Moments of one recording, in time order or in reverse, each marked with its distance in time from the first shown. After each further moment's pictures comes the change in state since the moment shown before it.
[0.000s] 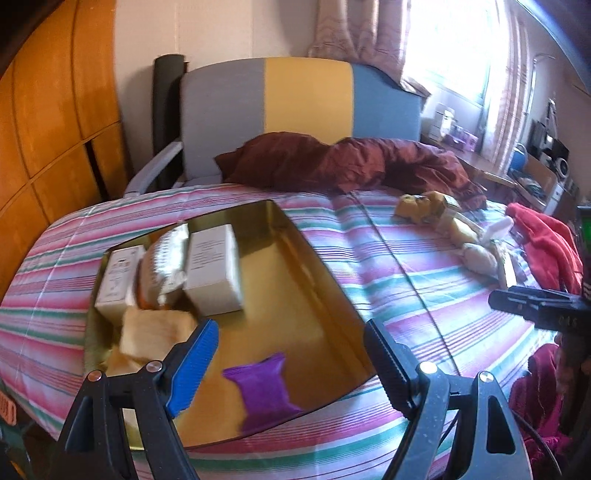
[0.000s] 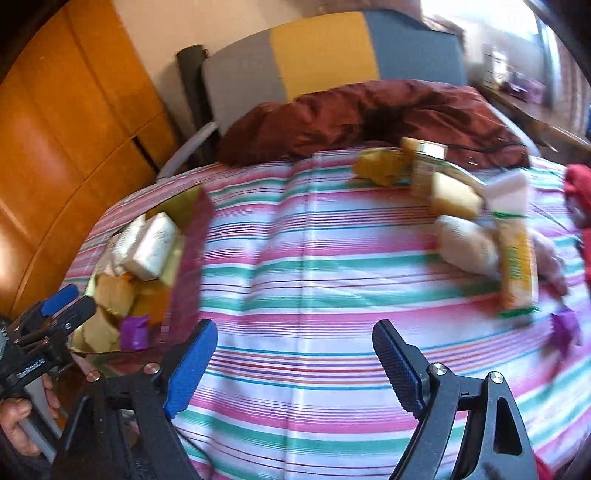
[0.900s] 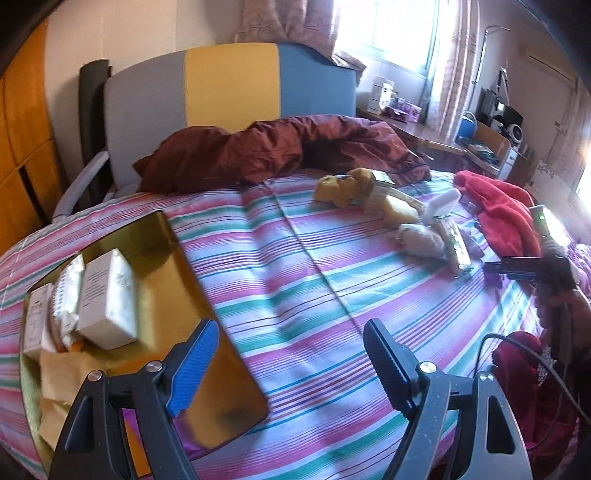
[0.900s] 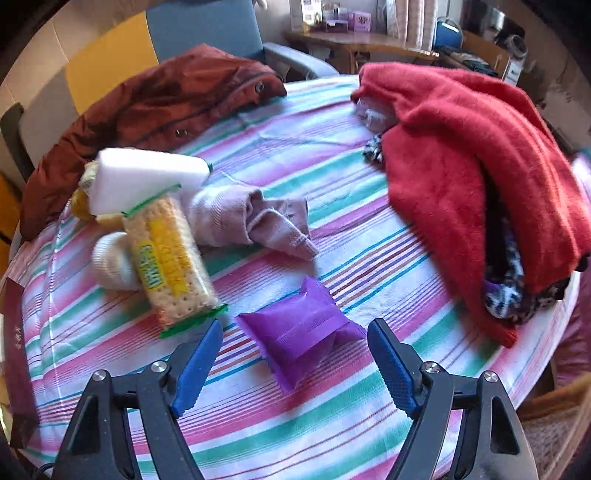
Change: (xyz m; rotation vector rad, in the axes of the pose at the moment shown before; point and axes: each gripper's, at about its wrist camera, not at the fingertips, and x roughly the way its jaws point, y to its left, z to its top) left arm 0.036 -0.081 0.022 0.134 0.068 -0.185; right arm -0.013 -0.238 0.000 0.366 0.106 -0.403
